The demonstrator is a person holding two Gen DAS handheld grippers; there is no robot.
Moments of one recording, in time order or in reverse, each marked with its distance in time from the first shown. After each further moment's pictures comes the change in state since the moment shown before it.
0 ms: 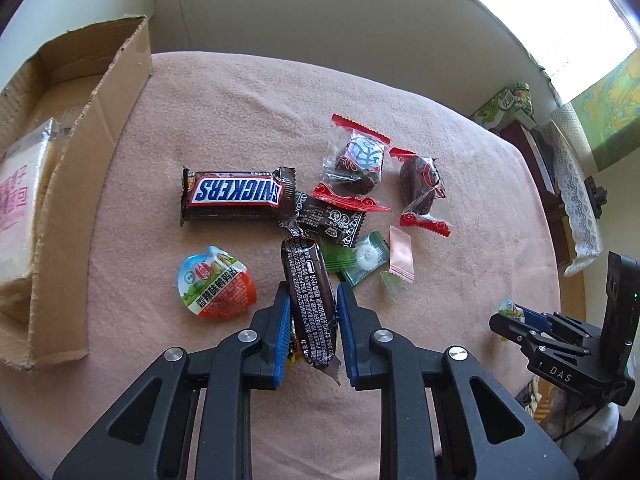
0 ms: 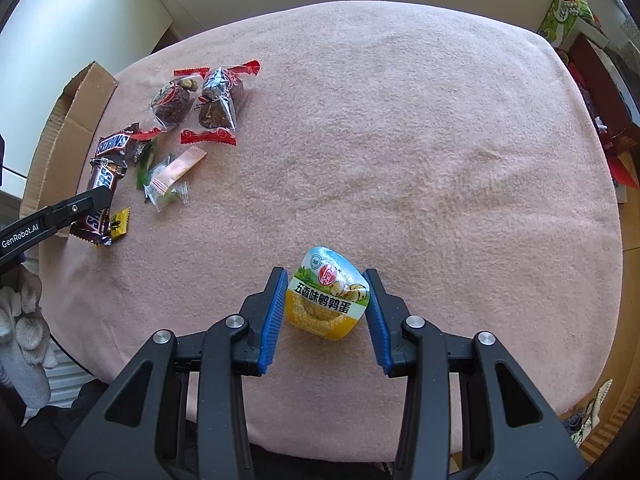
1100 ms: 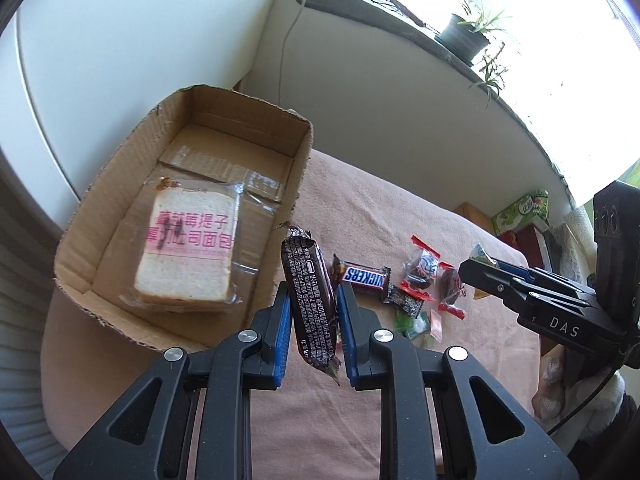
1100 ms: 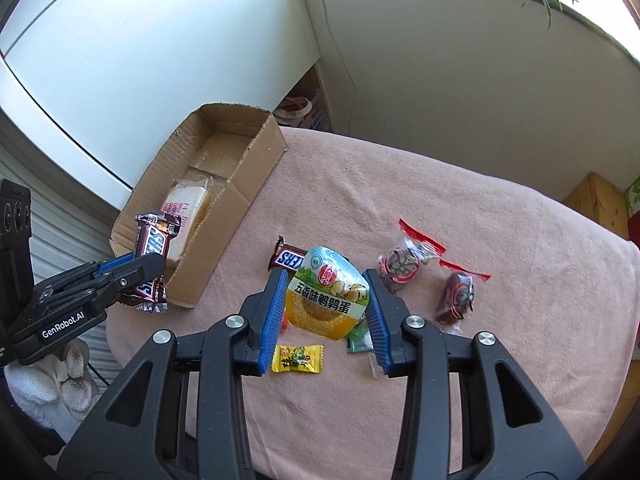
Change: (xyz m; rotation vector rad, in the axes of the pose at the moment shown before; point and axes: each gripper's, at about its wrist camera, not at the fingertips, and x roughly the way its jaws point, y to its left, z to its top) left arm -0.108 0.089 -0.003 -0.228 -0.263 0.059; right arm -0.046 0.187 0.098 -0.368 -0.154 0.195
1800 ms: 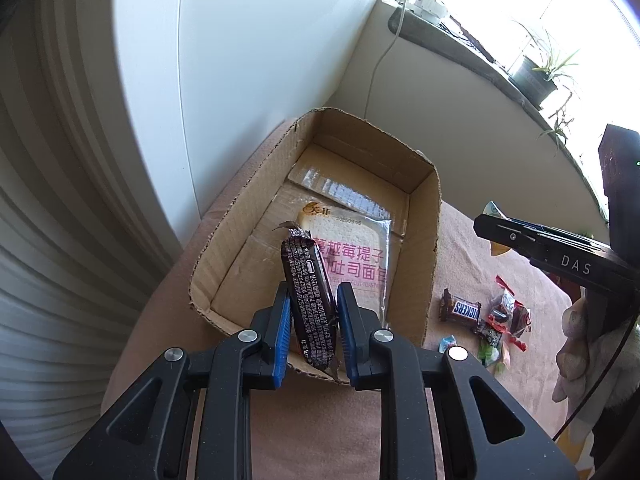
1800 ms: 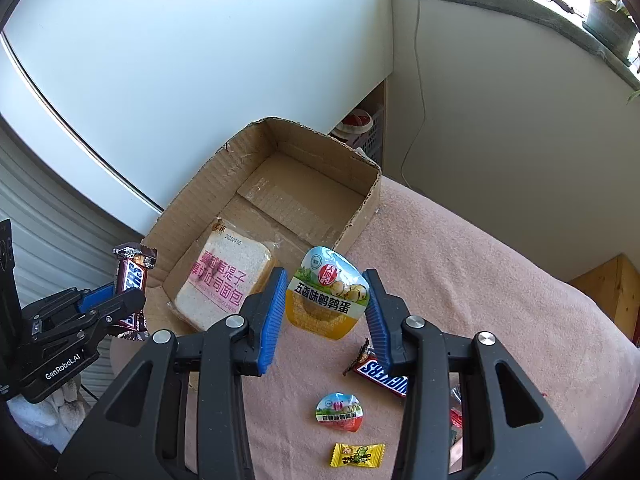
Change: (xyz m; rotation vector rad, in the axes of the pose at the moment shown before) left arm -0.027 0.091 0.016 -0.108 -0.060 0.166; right arm 0.066 0.088 0.073 -0.187 0.022 0.043
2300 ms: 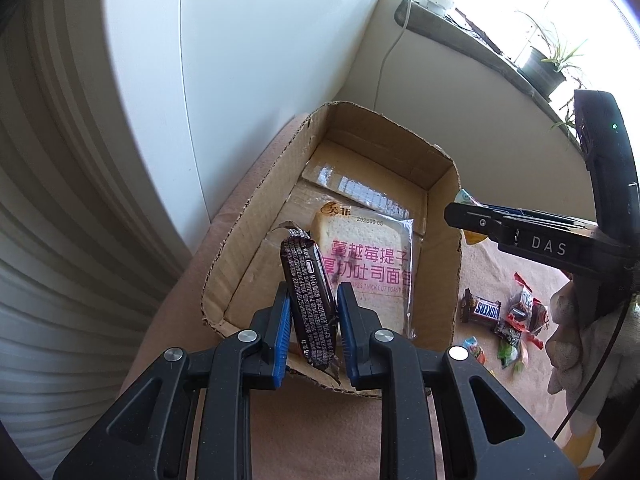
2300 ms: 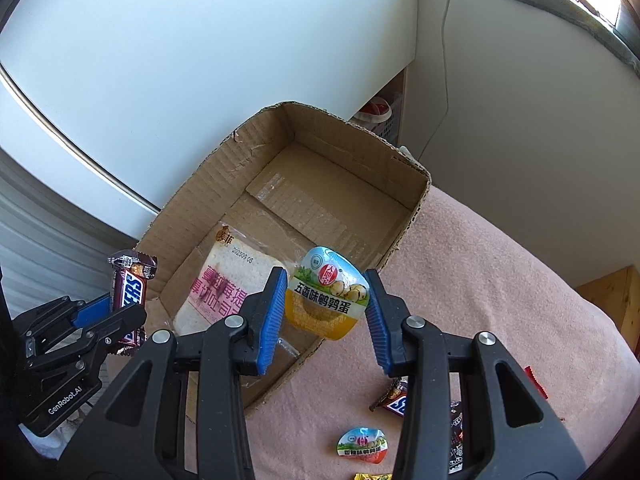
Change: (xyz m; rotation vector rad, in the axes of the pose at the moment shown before) left arm 0.011 0.006 0.004 0.028 0.014 0.030; right arm 0.043 0.017 0.017 -0.027 0.058 0.018
